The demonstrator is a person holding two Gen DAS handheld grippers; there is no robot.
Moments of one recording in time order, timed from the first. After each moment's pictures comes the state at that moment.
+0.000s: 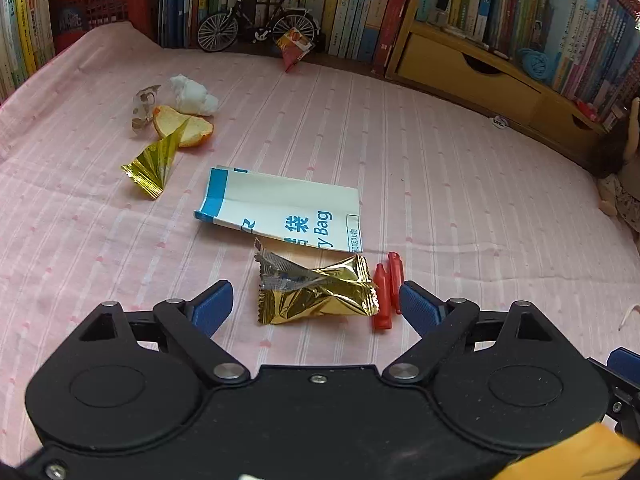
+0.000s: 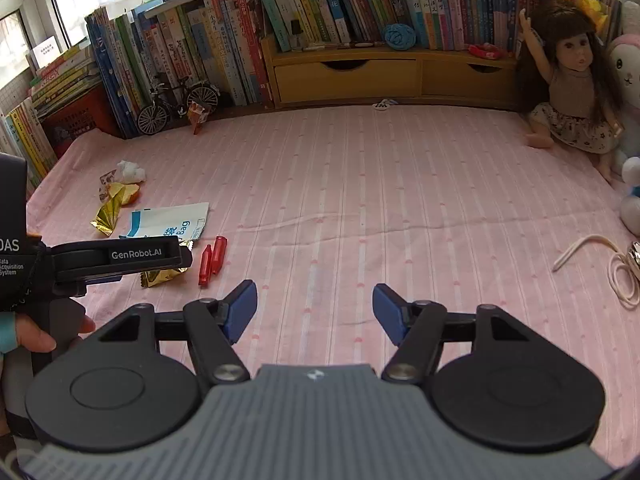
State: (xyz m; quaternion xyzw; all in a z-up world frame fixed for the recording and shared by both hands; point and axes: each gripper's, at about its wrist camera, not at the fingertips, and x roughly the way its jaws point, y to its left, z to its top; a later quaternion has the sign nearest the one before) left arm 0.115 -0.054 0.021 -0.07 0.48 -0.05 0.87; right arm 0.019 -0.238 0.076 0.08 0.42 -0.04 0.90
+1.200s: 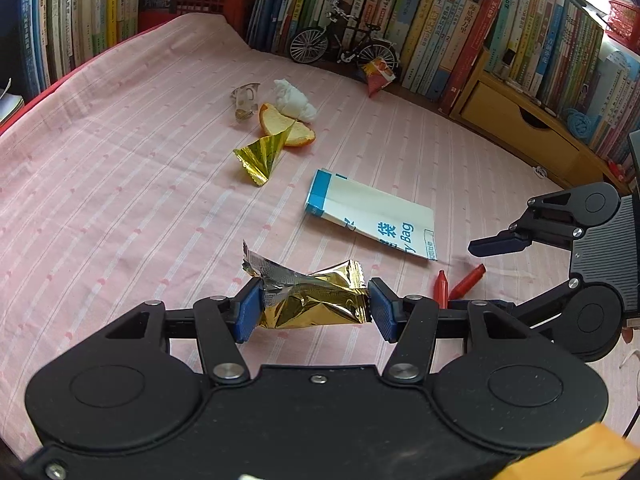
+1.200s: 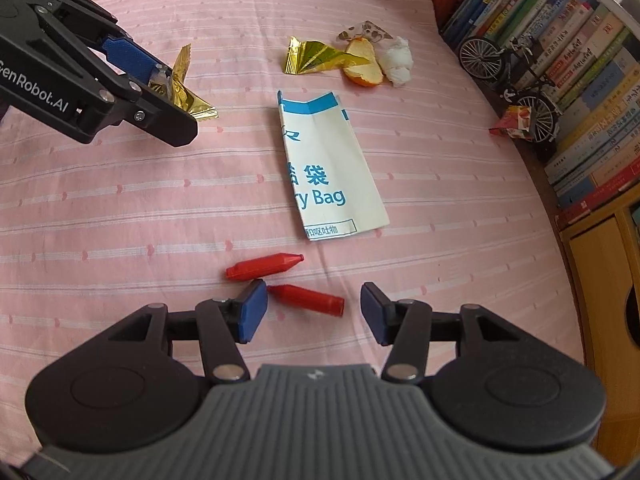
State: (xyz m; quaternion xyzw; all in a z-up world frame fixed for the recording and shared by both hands) left arm 0.075 0.010 0.035 -0.13 0.45 0.02 0.88; right arm 0.154 -0.149 0.016 -0.38 0.41 0.40 0.72
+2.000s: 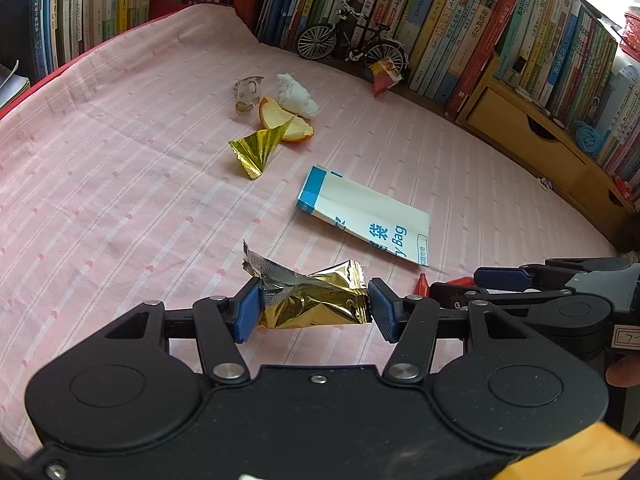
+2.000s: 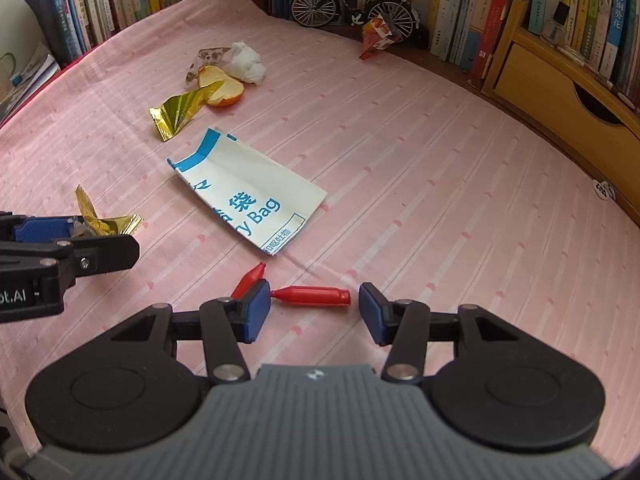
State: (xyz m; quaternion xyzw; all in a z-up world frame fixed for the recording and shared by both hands) left arm 0.080 -0.003 0.034 -0.15 0.46 0.03 0.88; right arm 0.163 -0.169 0.018 -0.12 0.49 0.21 0.83
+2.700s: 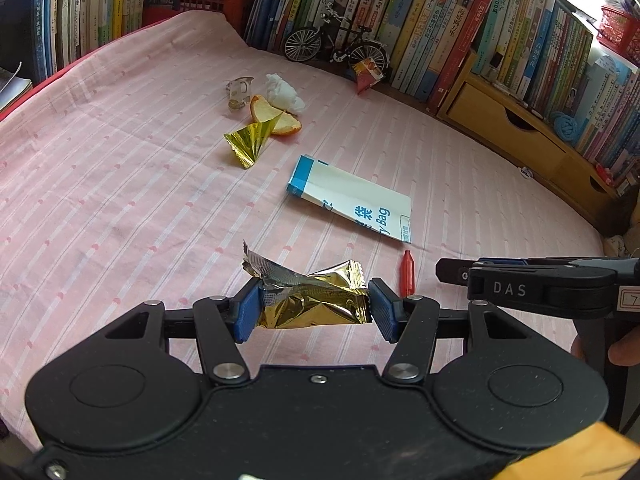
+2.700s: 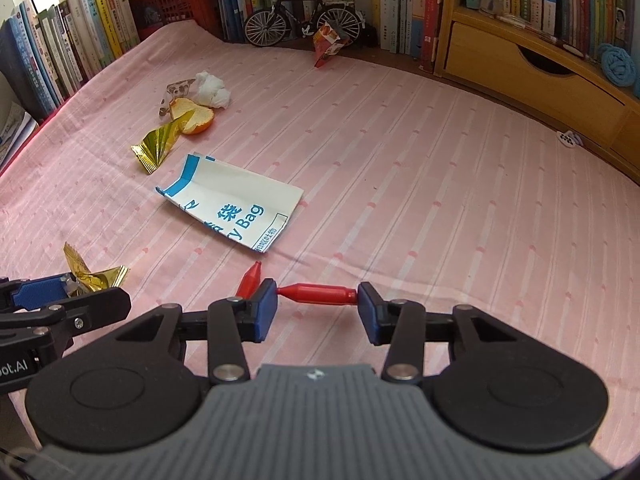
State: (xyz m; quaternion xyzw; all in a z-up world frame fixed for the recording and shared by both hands) left arm 0.049 -0.004 0.042 -0.14 0.45 0.01 0.88; right arm 0.141 -0.189 0.029 -0.04 0.49 0.16 0.86
